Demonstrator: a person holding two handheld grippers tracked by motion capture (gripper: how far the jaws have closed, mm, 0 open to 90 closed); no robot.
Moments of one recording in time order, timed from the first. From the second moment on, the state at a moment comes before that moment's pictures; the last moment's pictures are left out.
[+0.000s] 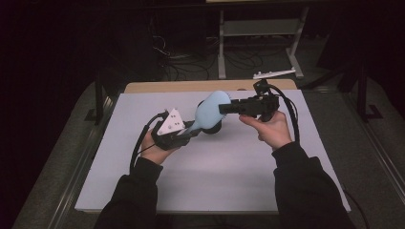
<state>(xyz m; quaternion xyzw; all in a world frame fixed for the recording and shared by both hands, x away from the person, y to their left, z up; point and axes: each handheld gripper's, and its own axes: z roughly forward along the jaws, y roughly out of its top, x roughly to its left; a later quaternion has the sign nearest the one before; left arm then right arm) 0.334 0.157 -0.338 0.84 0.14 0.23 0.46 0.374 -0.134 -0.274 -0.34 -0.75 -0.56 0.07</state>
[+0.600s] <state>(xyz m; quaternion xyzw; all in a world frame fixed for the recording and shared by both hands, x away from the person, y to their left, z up) 0.335 0.157 -0.343 0.84 0.13 0.19 0.49 0.365 -0.120 -0.249 -0.30 -0.79 -0.53 0.05</state>
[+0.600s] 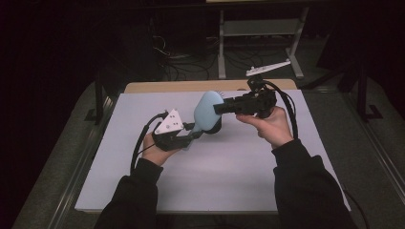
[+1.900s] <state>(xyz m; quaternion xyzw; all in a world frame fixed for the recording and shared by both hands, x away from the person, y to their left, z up) 0.343 0.204 -0.347 0.79 0.19 0.10 0.58 0.372 -0.127 -0.209 -0.31 -0.79 -0.53 0.00</state>
